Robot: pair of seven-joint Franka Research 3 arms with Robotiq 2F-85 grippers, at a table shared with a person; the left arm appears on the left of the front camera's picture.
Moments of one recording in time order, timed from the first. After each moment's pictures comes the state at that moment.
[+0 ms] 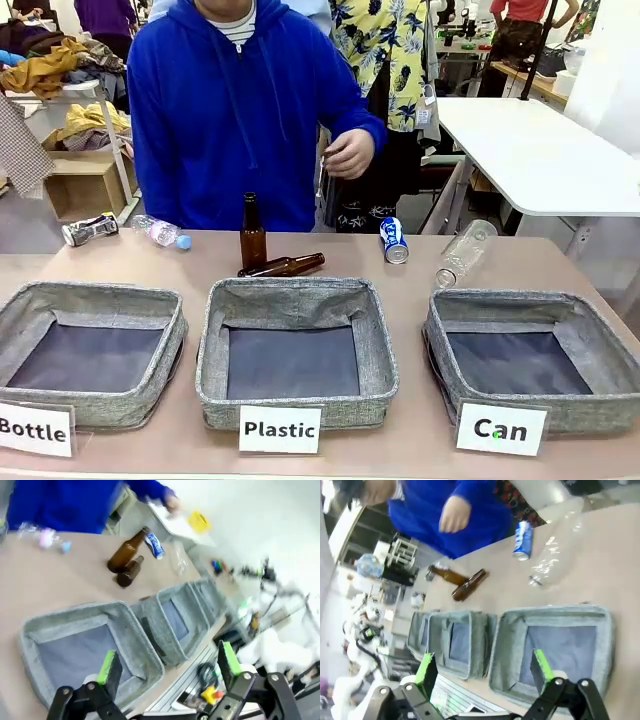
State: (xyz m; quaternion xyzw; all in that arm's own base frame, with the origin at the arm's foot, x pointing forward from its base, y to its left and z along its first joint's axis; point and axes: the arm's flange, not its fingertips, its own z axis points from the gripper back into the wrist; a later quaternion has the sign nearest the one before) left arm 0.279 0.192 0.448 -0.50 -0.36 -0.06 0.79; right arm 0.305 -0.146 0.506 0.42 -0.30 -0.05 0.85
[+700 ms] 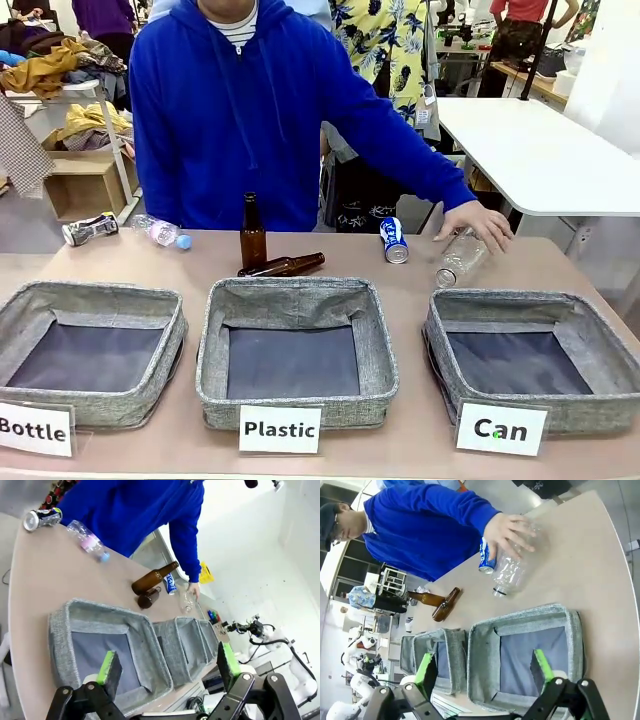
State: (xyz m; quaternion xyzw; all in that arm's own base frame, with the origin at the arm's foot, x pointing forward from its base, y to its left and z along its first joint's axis) left arm 0.256 0.241 0.404 -0.52 -0.39 0.05 0.76; right arm 0.309 -0.182 0.470 0.41 -0.30 -0.12 0.85
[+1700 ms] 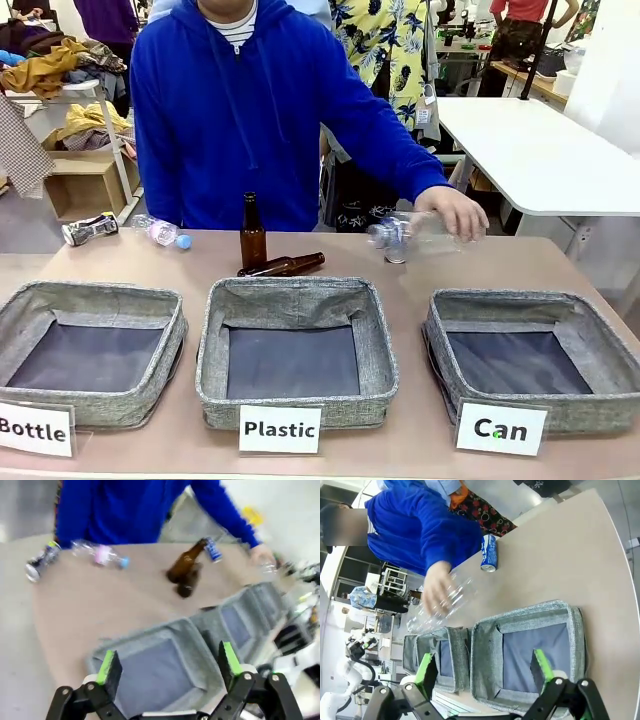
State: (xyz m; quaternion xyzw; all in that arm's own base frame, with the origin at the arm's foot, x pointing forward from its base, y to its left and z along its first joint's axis) left arm 0.359 0.167 0.512 -0.31 -0.38 -0.13 0.86; right arm 0.304 -0.183 0.476 0.41 -0.30 -0.13 0.85
